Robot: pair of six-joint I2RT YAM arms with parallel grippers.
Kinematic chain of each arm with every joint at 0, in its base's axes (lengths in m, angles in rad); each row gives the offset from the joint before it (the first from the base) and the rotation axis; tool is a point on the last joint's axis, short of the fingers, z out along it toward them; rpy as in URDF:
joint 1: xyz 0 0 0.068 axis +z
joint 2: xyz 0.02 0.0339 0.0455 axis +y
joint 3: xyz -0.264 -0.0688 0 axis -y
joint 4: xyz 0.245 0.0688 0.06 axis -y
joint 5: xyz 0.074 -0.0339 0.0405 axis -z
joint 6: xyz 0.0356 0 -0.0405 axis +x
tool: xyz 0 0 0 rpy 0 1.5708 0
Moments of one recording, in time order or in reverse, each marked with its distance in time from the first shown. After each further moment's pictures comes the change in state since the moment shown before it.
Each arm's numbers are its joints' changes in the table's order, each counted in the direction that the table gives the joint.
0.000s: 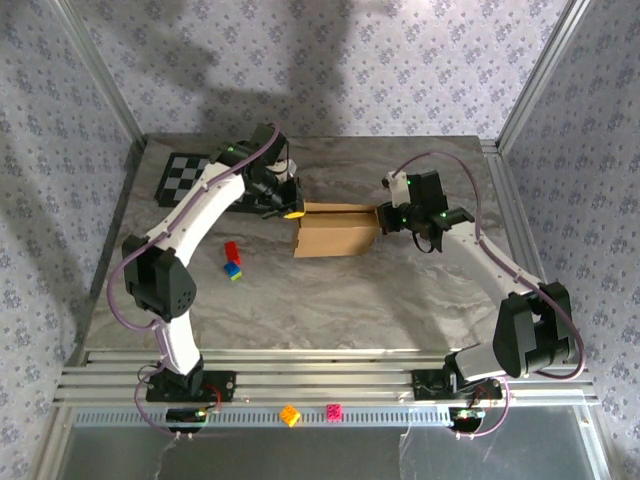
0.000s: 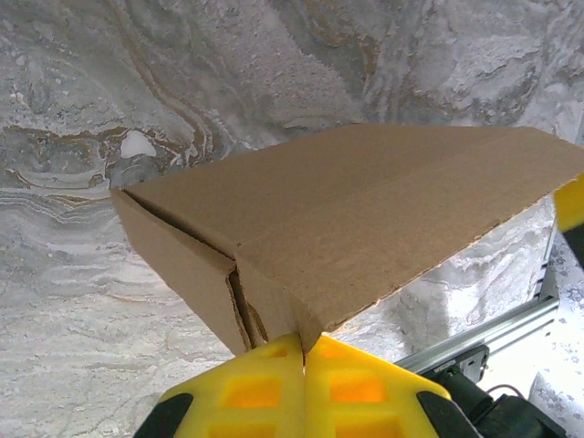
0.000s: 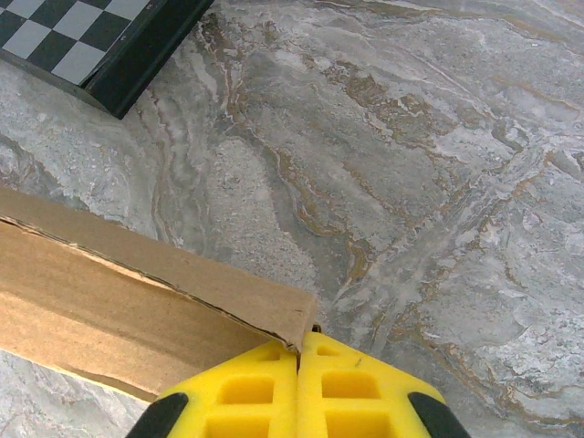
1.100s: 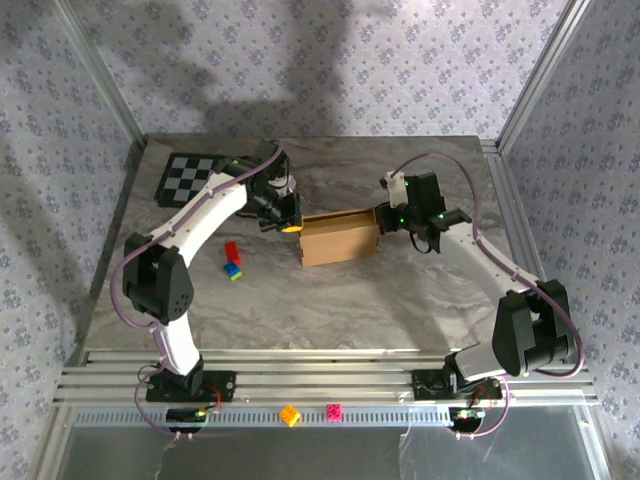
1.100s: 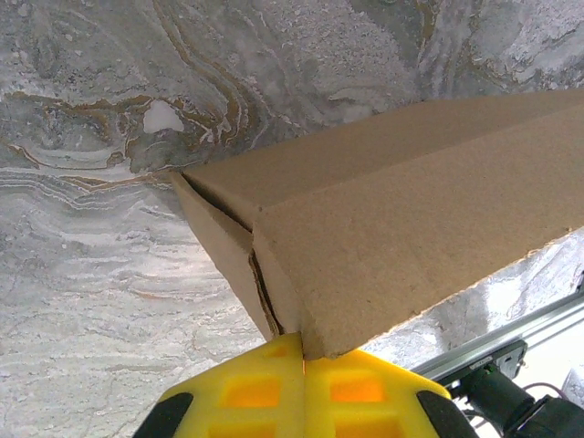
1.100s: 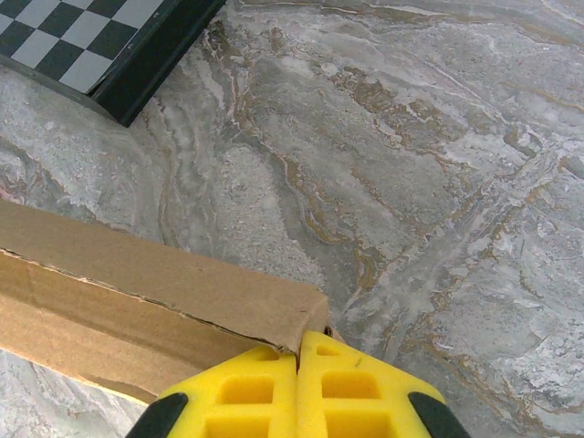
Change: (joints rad) left arm -0.001 -0.032 -0.167 0.094 -0.004 0.028; right arm 0.011 0.010 -0.020 0.048 -0.003 0.021
